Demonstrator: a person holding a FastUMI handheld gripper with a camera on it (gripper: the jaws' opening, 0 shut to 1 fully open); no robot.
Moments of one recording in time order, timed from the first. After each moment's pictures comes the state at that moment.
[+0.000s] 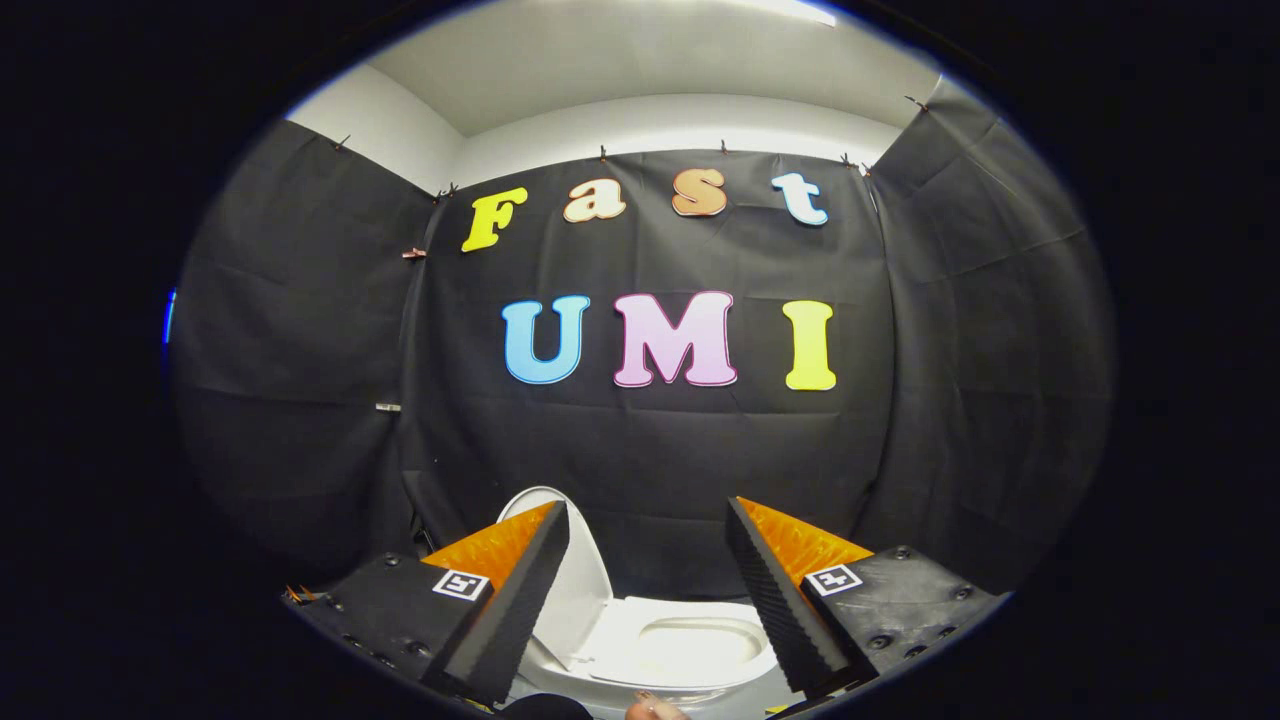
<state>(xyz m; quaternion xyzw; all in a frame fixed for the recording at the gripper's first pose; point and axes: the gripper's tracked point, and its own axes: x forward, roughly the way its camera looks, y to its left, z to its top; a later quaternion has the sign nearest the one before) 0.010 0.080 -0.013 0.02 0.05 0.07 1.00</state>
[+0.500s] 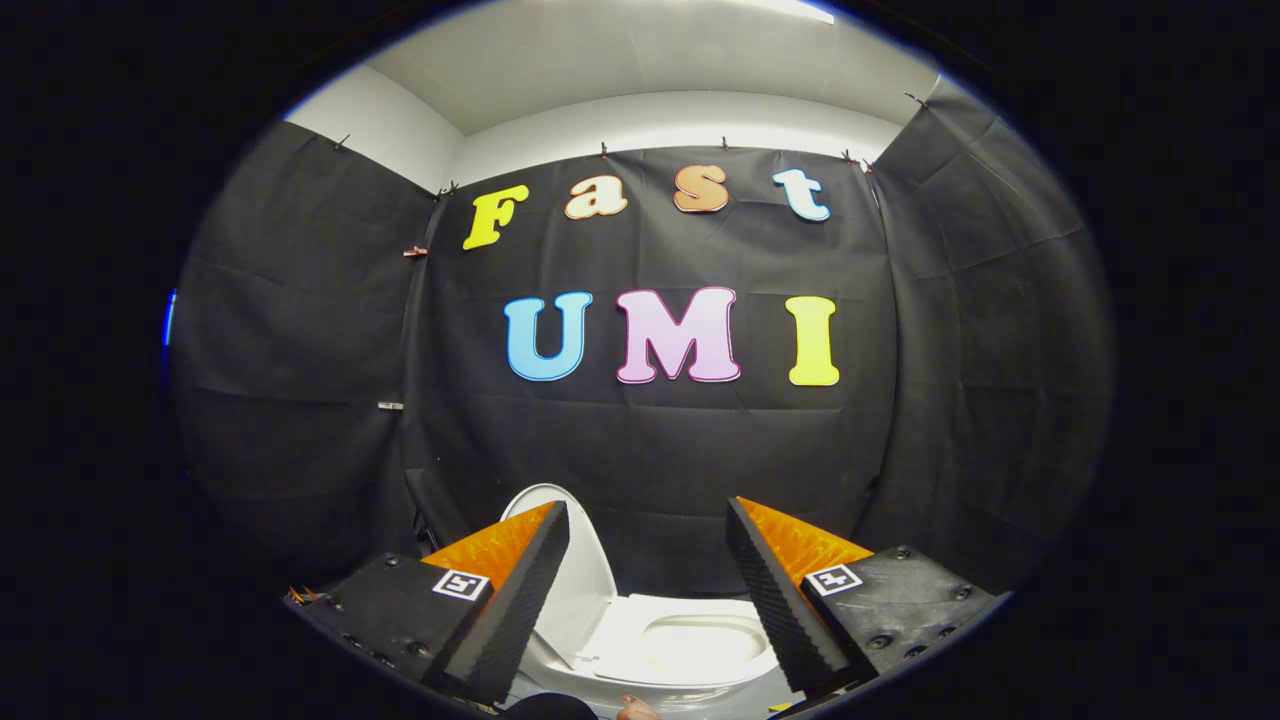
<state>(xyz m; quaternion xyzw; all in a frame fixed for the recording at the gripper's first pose) 0.010 0.086 -0.015 0.02 0.06 0.07 1.00</state>
